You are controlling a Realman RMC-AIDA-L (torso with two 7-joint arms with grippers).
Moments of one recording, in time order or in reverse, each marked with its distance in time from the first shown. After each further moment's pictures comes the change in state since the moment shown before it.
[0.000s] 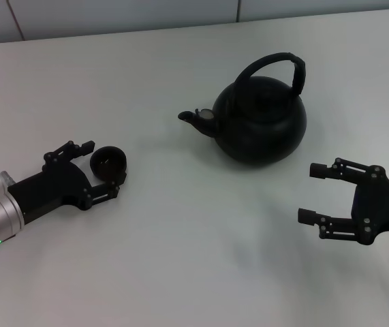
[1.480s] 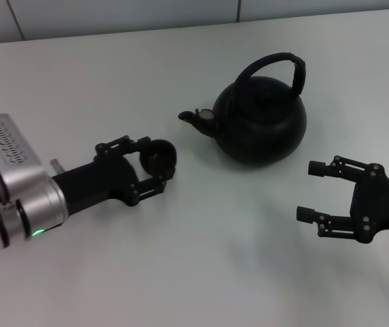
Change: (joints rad) left arm -0.108 -0.001 0.007 -0.118 0.001 0.078 0.009; right arm 0.003 0.002 0.000 0.003 0.009 -0.006 0.000
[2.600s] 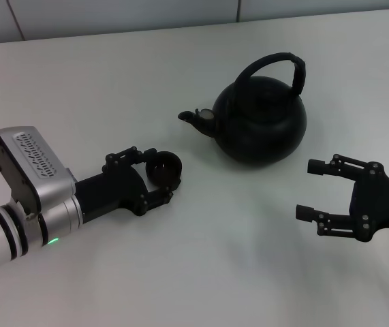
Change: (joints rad) left arm -0.075 0.000 -0.074 -0.171 0.000 -0.122 0.185; right arm 0.004 0.000 0.000 0.000 0.002 0.000 -0.001
